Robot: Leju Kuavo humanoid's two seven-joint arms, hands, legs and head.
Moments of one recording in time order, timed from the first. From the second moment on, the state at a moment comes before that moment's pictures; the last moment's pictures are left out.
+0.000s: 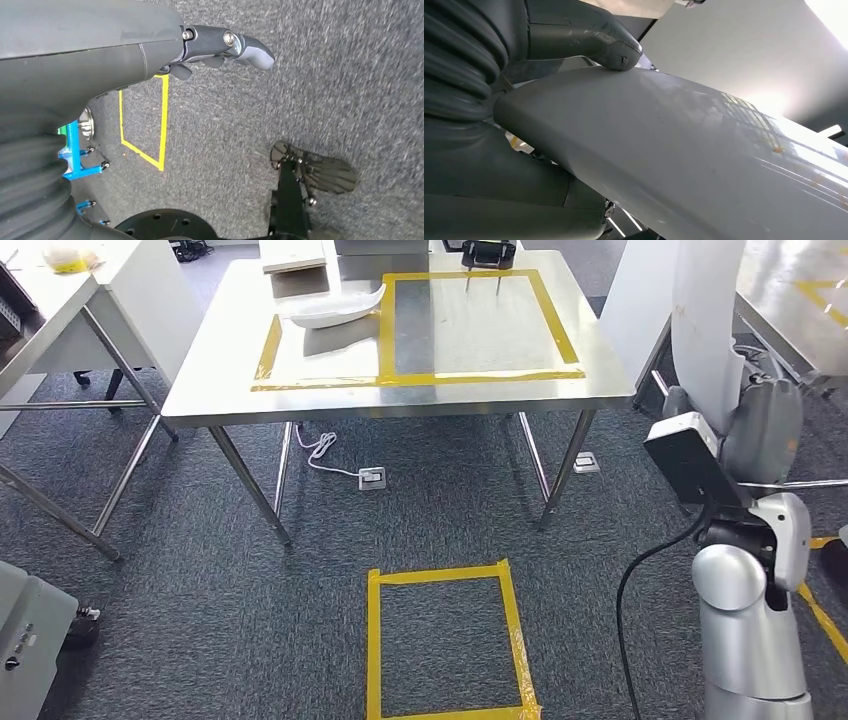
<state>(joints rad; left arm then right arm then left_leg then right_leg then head) -0.11 -0.10 1.09 -0.18 -1.15 0.02 -0.03 -0.26 -0.26 0.05 -1.60 0.61 -0.13 -0.27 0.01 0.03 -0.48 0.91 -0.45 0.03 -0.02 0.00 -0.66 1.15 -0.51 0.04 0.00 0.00</state>
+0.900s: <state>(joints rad) -0.11 -0.10 1.09 -0.18 -1.16 0.01 -0.03 -0.27 -0.25 0.06 -1.60 0.62 -0.14 -0.26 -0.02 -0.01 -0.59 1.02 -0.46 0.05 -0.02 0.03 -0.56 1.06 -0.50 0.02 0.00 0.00</state>
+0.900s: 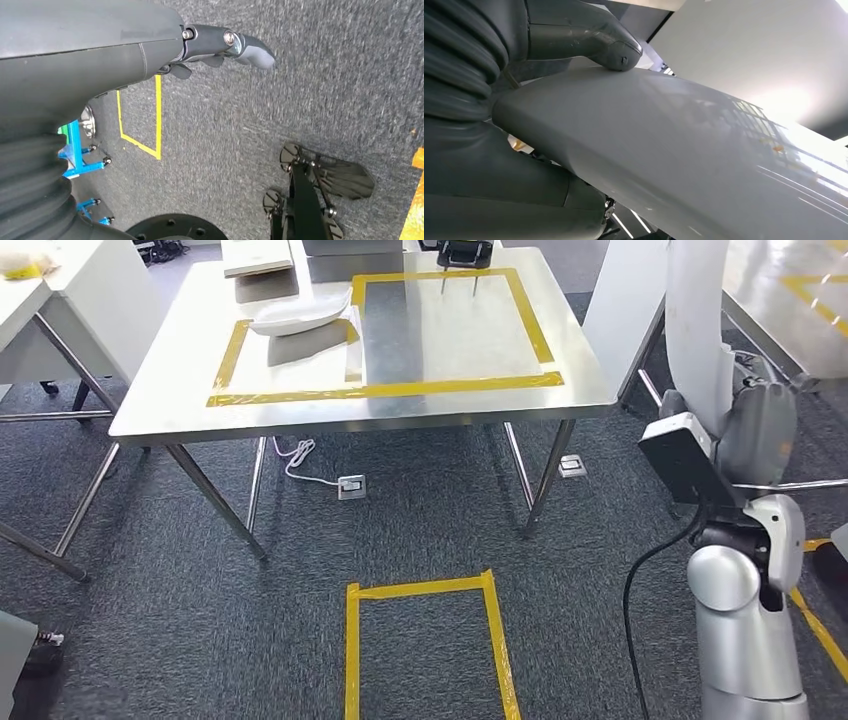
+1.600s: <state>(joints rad) -0.11 -0.10 1.09 -0.18 -1.16 0.01 -0.03 -0.28 -0.25 0.08 -1.59 0.62 -0.13 -0.26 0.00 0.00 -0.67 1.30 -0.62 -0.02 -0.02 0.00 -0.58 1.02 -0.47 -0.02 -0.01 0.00</state>
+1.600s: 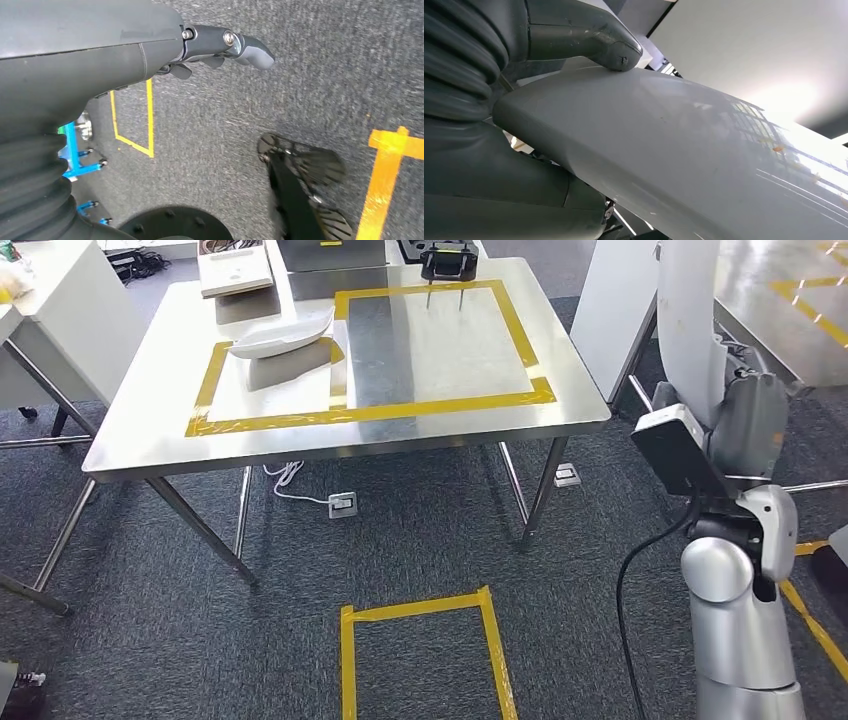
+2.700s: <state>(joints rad) -0.08 -0.11 1.09 -0.18 -1.16 0.01 -0.05 -0.25 -0.26 0.10 -1.59 0.63 -0.13 -0.26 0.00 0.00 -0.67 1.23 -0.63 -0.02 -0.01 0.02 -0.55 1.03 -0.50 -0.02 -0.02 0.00</state>
